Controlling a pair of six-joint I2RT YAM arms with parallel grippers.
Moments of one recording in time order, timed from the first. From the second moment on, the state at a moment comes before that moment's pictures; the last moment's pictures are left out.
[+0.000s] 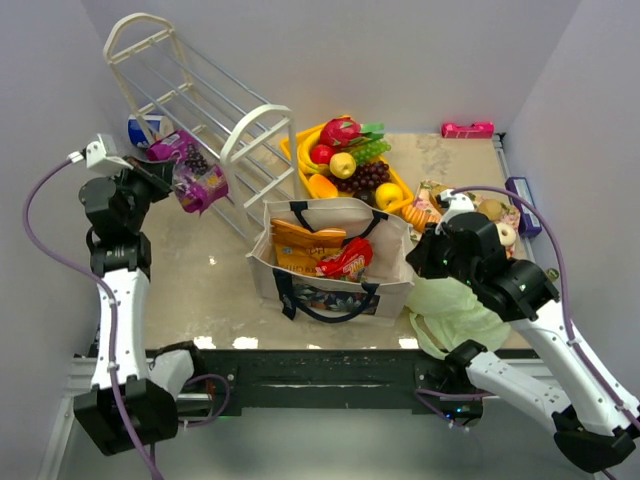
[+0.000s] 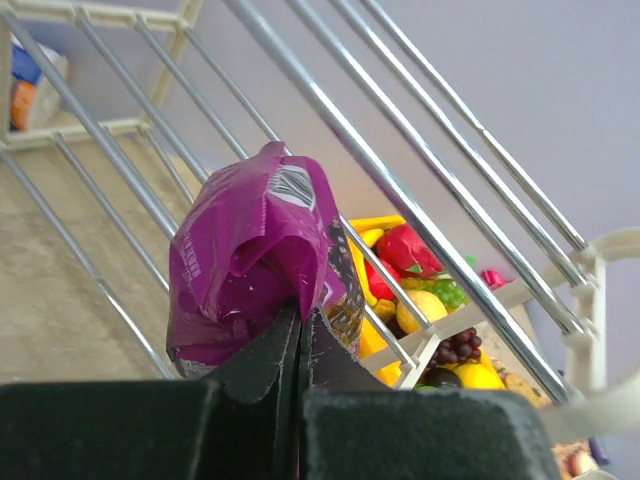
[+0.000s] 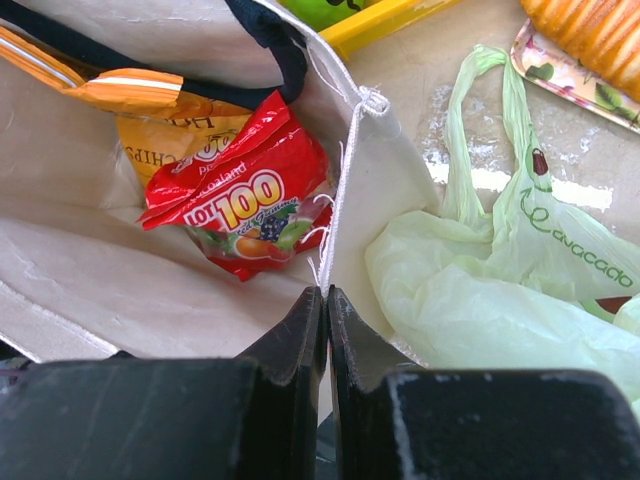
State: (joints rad) left arm 0.27 1.01 0.92 0.07 0.34 -0.59; right arm 0.58 0.81 1.09 -0.92 0.12 0.50
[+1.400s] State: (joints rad) left arm -0.18 0.87 1.22 -0.25 0.63 -0.24; right arm 0.58 0.88 1.11 -0.88 0.09 0.47
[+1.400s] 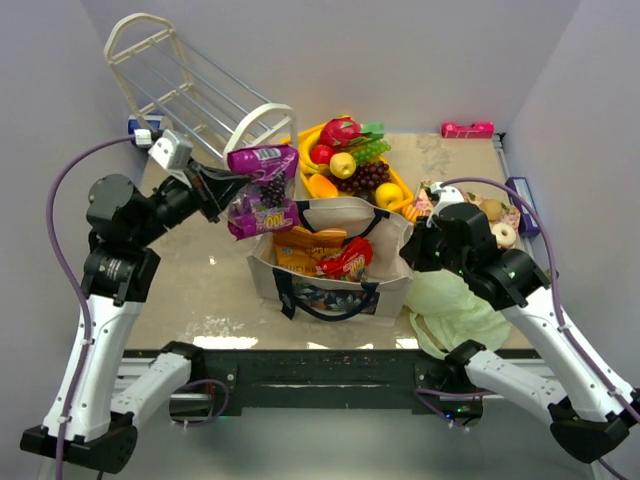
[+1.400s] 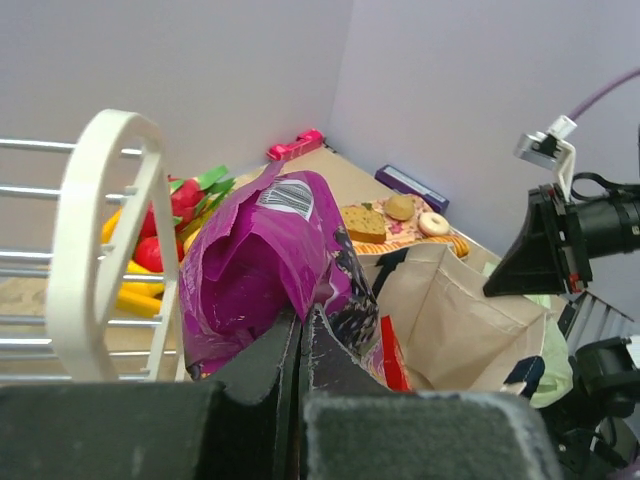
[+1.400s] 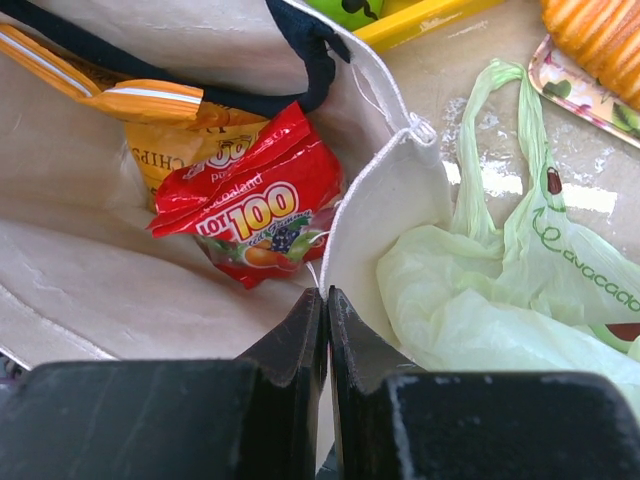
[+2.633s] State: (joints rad) left arm -0.92 1.25 1.20 -0.43 -0.13 0.01; right arm 0.58 0.86 1.11 -0.91 0.09 0.49
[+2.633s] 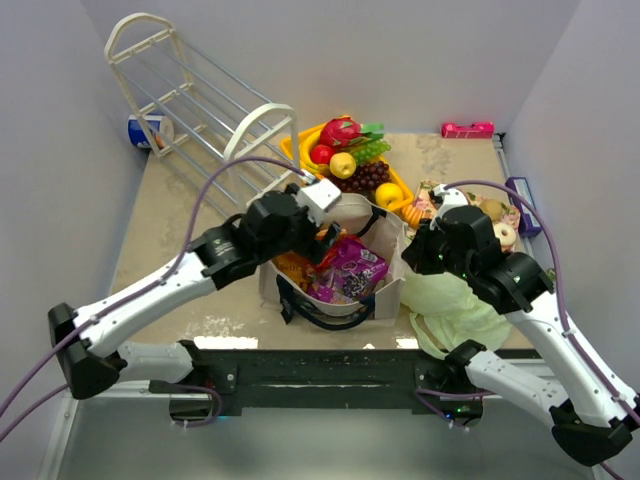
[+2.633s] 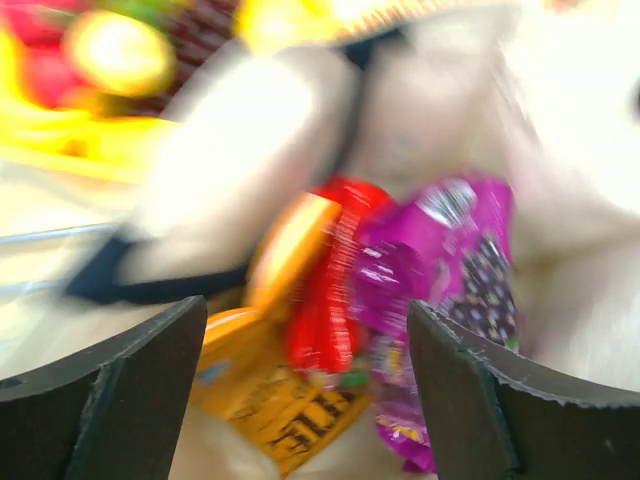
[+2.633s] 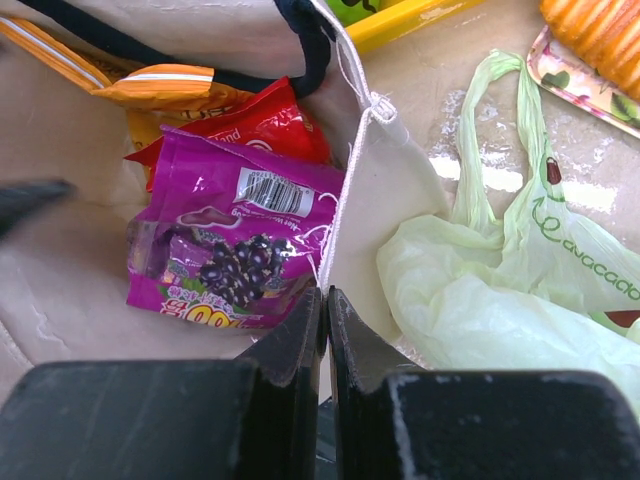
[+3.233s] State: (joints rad) left arm -0.74 1.05 1.02 -0.68 -0.27 -0.28; right arm 0.58 0.86 1.10 -0.86 0.03 0.49
